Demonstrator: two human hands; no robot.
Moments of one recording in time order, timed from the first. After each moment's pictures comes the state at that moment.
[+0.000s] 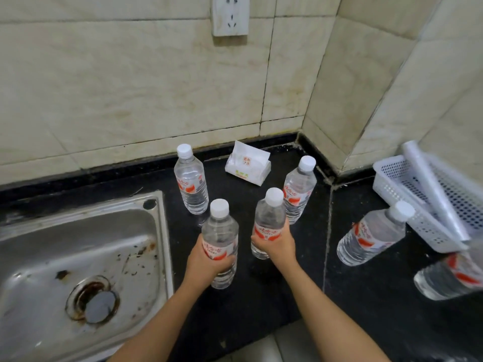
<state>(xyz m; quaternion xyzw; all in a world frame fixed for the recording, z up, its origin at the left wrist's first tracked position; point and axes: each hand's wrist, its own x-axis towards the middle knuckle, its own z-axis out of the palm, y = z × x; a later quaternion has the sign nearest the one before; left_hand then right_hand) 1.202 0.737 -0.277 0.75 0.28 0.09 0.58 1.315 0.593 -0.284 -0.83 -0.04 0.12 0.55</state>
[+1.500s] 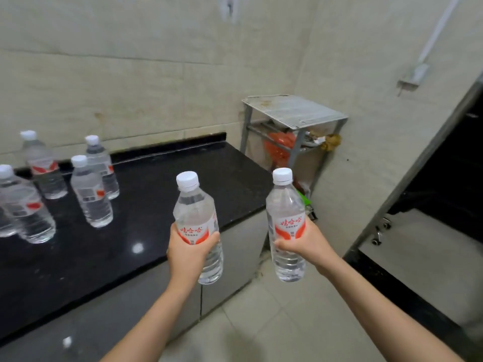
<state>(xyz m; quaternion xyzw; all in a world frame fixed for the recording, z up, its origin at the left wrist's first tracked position) 0.789 0.277 -0.172 0.61 -0.36 -0.32 0.64 0.564 0.230 -0.127 -0.65 0.54 -0.33 0.42</state>
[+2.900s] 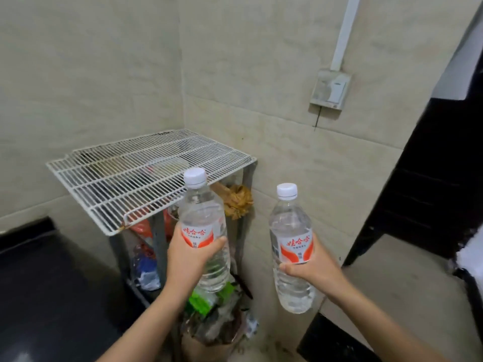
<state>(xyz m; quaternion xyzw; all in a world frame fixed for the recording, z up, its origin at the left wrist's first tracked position) 0.386 -0.293 -0.124 0.50 -0.50 -0.38 0.59 0.152 -0.258 -0.116 -0.58 0.62 -0.40 0.35</state>
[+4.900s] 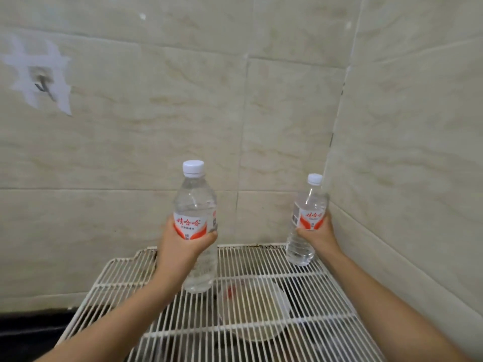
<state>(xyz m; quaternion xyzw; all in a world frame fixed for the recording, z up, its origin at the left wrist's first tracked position) 0.536 -0.677 -0.013 0.65 -0.32 -0.13 0.68 0.371 -0.941 -0.052 -0.68 0.38 -0.45 0.44</state>
